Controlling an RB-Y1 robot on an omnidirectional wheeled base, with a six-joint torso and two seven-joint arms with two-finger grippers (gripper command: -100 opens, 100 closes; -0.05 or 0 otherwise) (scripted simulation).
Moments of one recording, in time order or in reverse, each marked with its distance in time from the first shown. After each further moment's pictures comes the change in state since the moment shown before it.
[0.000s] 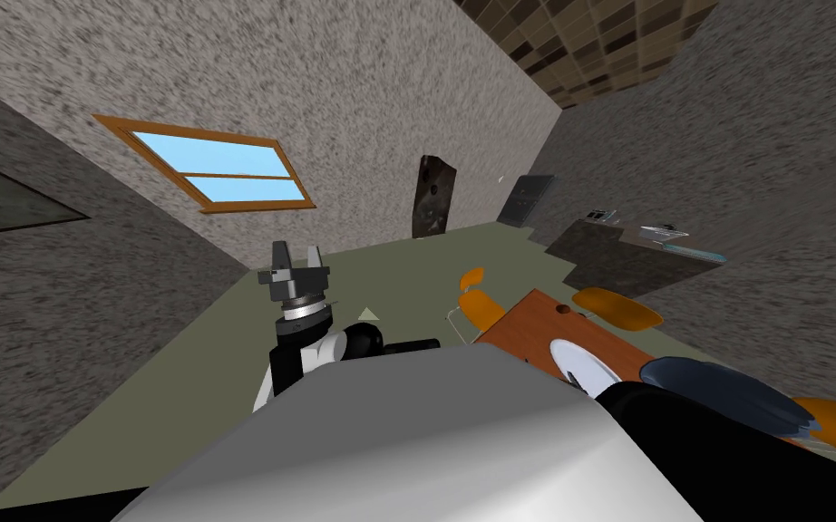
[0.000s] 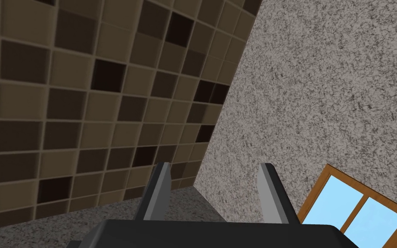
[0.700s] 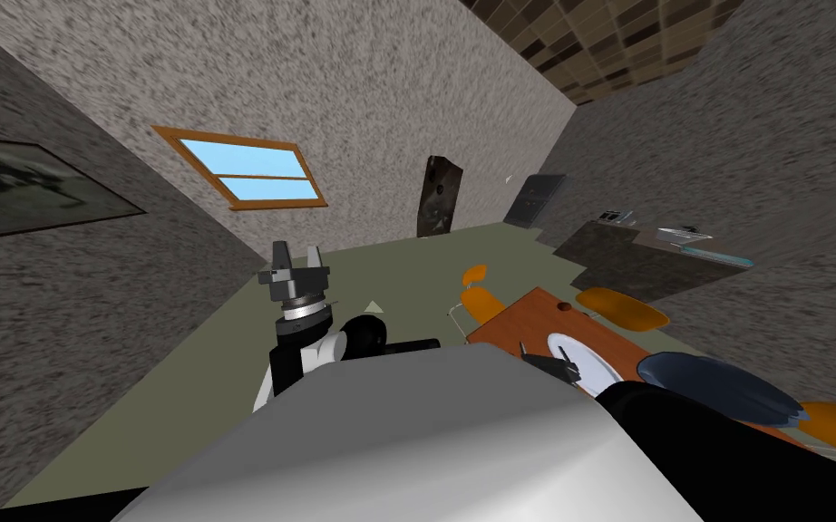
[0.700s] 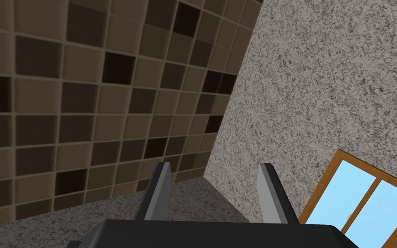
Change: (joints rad) left arm 0.000 0.000 0.000 0.000 0.000 0.000 0.000; right arm -0.008 0.002 0.026 -0.116 0.144 -0.081 0.148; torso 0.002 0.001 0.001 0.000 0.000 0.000
